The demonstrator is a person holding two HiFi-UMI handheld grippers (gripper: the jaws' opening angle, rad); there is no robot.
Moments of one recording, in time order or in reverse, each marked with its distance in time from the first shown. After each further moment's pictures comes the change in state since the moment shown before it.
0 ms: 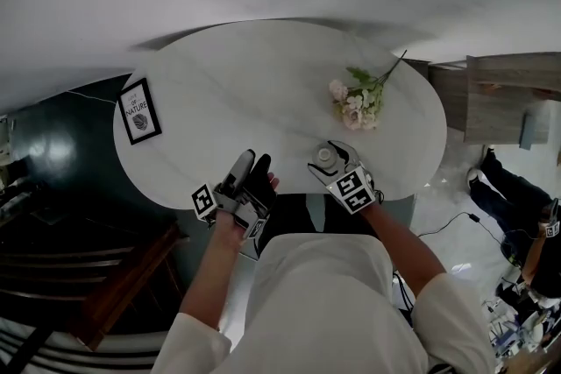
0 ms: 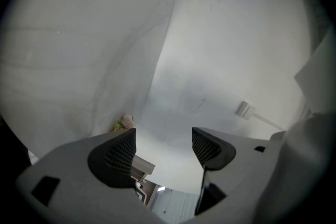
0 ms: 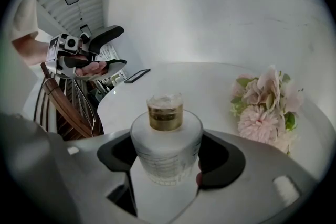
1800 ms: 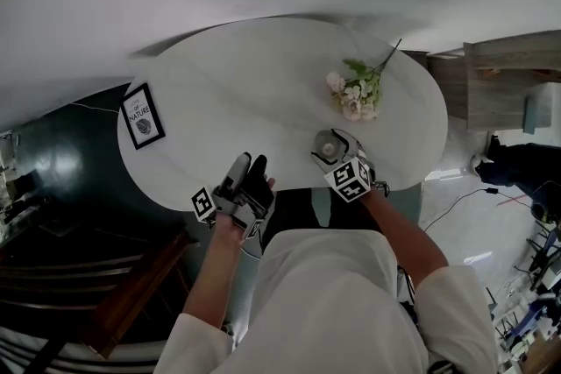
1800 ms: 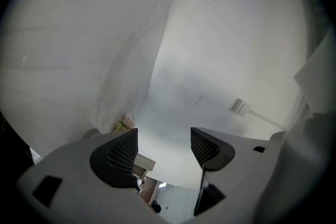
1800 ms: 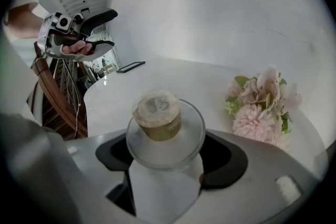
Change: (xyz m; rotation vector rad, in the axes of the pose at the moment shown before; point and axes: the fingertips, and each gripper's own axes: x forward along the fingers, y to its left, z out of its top) left arm -0.021 -0.008 -0.006 -0.001 0.039 0.001; right arm 0.018 -0.019 -0.021 -0.102 0.020 -0.133
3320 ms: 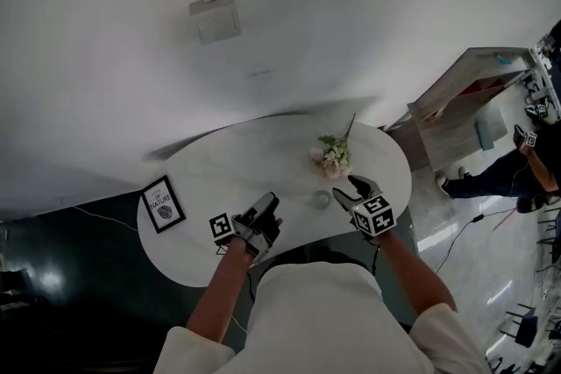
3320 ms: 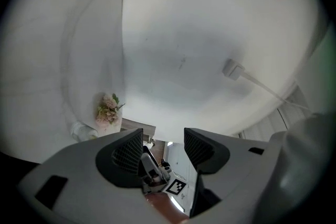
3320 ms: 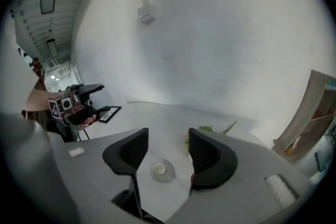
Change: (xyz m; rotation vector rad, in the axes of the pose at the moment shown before) left arm -0.004 0.025 0.010 -0.115 0.165 0.618; right arm -0.179 -0.026 0.129 0.293 -0.219 -0.285
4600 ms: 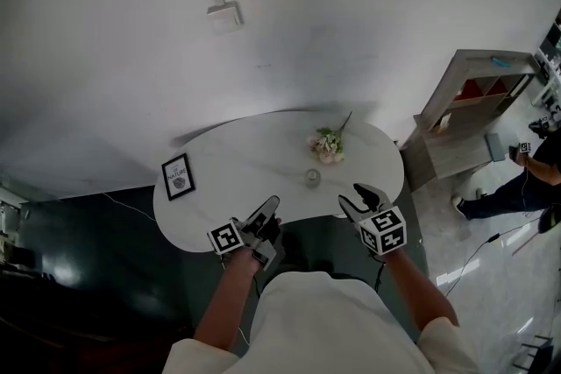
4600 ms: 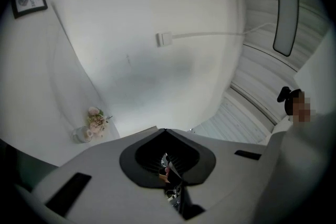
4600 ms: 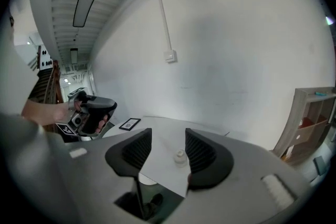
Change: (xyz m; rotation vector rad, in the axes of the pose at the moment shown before) left arm -0.047 -0.075 -0.195 0.607 -0.094 0.054; right arm -0.214 0.065 -0.010 -0.075 -0.228 0.064
